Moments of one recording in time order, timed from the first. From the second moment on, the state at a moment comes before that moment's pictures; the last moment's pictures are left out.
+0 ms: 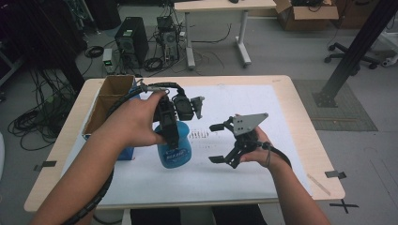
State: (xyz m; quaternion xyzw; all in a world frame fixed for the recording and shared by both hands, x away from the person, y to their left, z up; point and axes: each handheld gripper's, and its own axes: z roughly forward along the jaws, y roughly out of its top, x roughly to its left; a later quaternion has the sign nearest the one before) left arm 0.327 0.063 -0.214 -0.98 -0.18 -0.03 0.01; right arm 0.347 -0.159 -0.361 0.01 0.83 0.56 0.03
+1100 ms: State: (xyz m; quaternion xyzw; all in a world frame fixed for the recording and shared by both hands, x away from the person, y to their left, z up) left arm 0.374 0.141 -0.121 -0.89 -0.45 -0.07 0.00; right arm 0.365 -0.239 -0.329 0.07 0.86 0.50 0.08
